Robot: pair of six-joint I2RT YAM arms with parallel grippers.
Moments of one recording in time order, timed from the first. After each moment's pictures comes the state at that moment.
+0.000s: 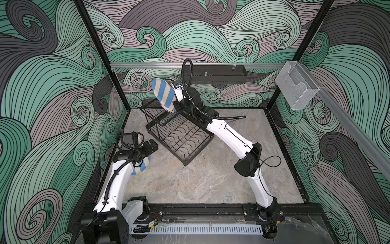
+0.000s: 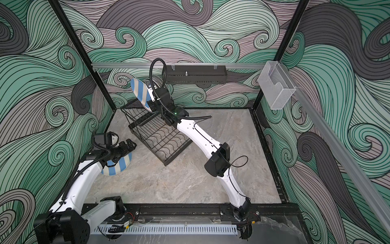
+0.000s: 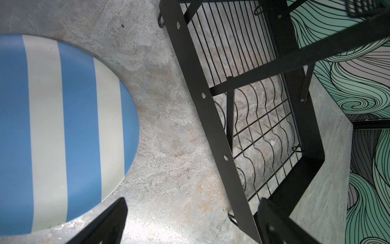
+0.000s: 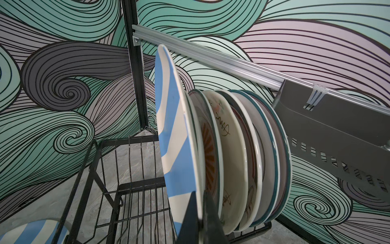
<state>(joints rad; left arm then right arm) 0.12 1.04 0.79 -0.65 0.24 -0.51 0.83 2.26 2.50 -0.42 0.28 -0.12</state>
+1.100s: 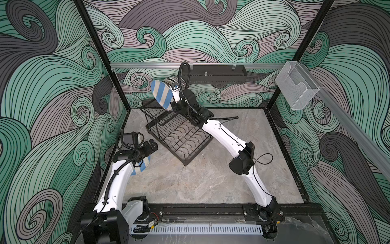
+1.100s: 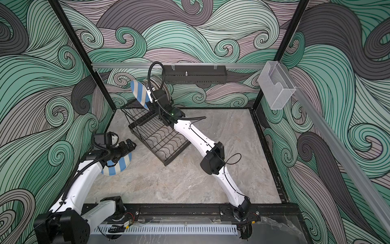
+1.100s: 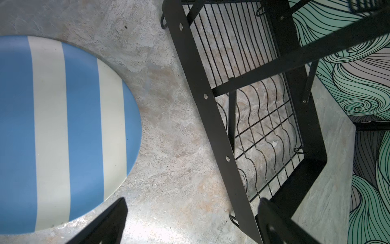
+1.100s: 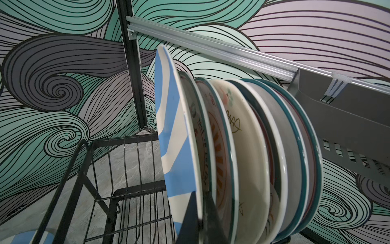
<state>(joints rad) 0.12 1.04 0.79 -0.65 0.23 -0.51 0.83 2.39 2.61 -0.42 0.29 -0.10</state>
